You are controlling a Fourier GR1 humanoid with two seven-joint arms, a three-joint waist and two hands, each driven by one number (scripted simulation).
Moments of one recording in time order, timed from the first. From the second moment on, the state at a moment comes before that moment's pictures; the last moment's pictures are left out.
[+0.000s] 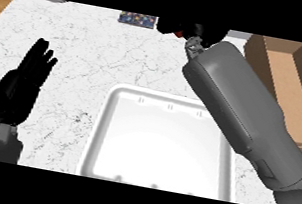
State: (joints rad) left arm -0.10 0.11 0.09 -1.67 0.11 0.09 0.24; right arm -1.19 -0.15 0.45 -0.94 0.91 -0.31 1.02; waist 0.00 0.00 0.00
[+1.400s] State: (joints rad) left arm -0.13 0.10 0.08 -1.65 0.11 0.07 0.22; right arm -0.99 -0.47 0.19 -0.51 0.92 -0.14 0.65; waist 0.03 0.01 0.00
